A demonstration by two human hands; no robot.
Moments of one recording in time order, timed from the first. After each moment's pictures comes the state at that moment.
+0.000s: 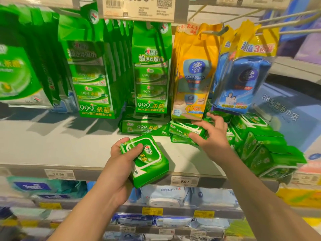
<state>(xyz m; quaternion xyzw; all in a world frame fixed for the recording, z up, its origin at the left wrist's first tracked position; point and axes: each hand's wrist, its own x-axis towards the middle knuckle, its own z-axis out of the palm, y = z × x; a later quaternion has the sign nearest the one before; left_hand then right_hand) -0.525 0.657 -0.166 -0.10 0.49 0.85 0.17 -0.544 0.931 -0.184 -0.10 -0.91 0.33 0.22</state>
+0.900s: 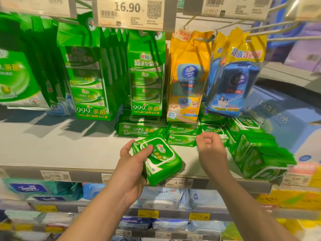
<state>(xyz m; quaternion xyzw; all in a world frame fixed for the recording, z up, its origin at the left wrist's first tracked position) -0.522 0.689 -0.168 -0.08 0.48 0.85 0.19 -0.513 0.906 -0.193 -0.23 -0.78 0.50 0.28</state>
